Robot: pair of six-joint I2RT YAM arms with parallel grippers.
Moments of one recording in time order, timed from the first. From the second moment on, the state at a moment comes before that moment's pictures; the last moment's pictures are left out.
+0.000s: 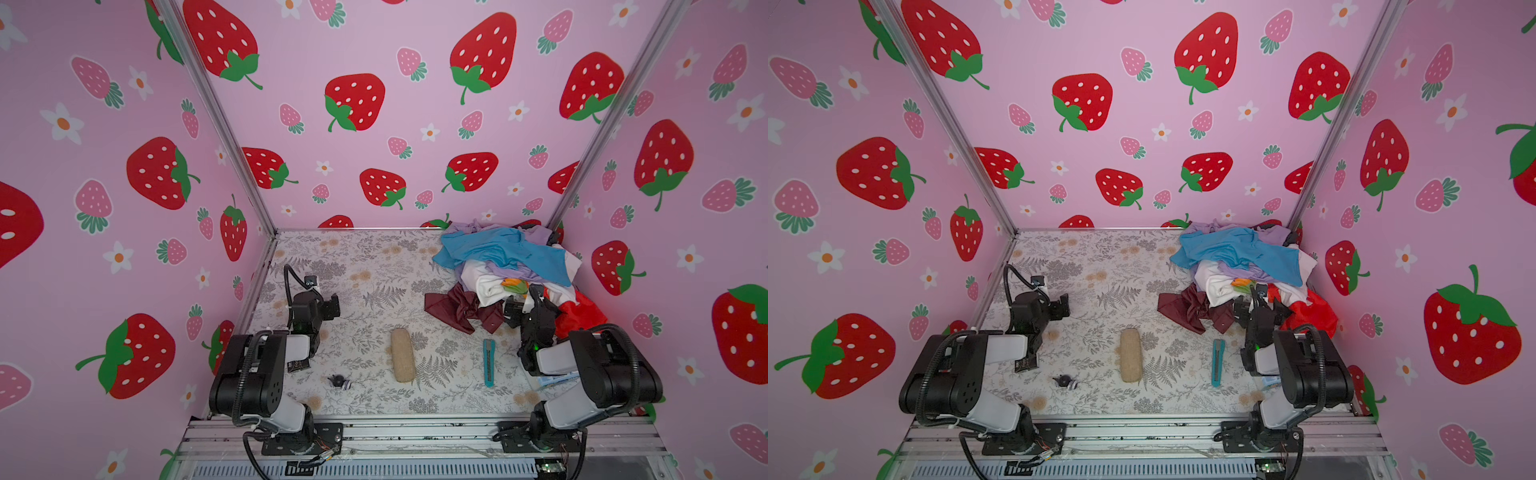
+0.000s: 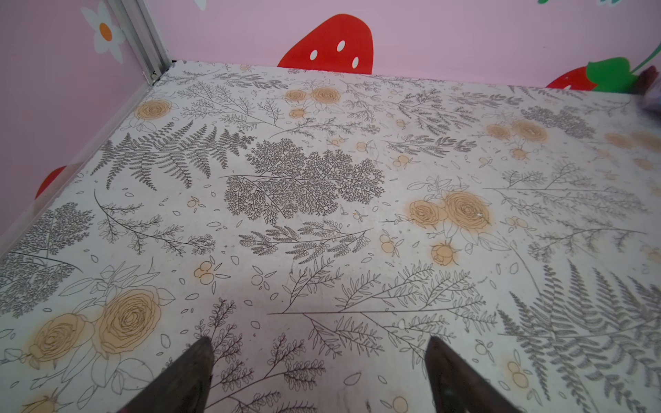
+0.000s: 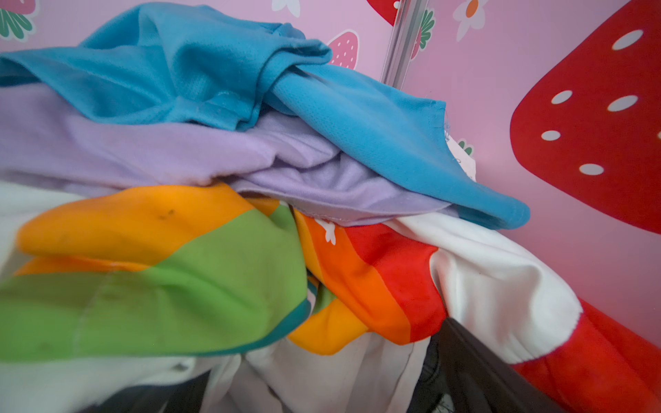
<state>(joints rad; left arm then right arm) 0.00 1.54 0.46 0.59 -0.06 -0.04 0.14 1.54 0.24 1.09 0.30 -0.07</state>
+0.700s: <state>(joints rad) 0.00 1.43 1.19 -0.37 0.28 -0.13 0.21 1.23 0.93 -0.07 0.30 0.02</state>
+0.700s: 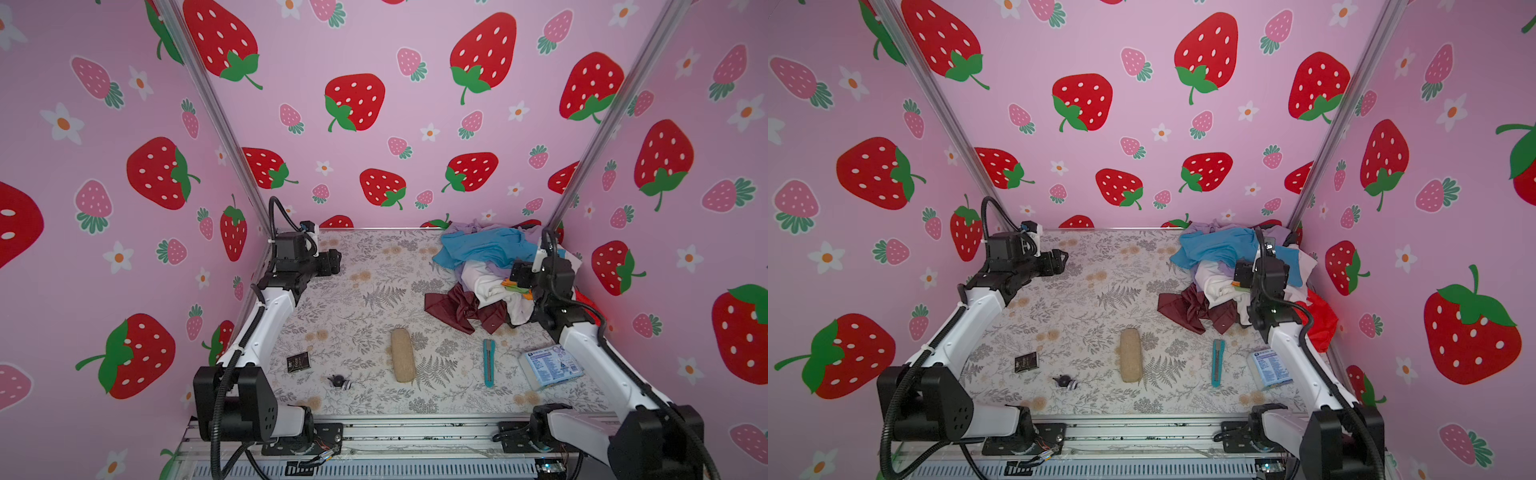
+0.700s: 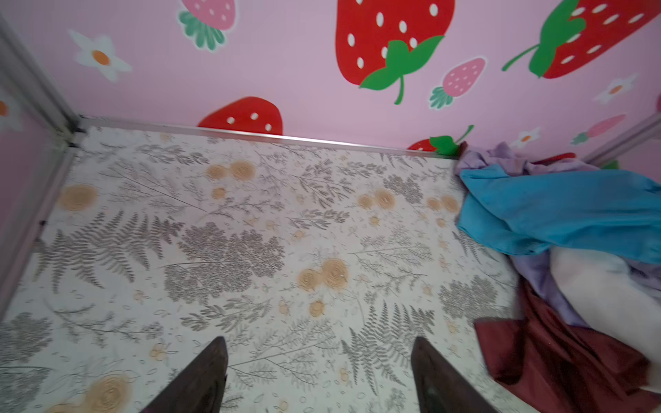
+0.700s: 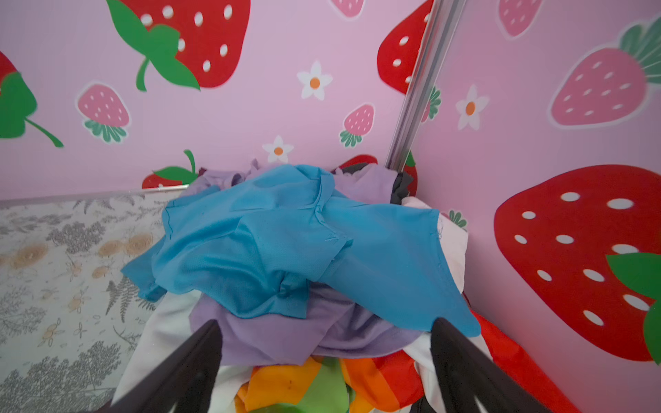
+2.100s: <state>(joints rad) -0.04 1.61 1.34 -0.41 1.16 -0.35 0.25 1.75 1.50 -0.76 0.00 0.04</state>
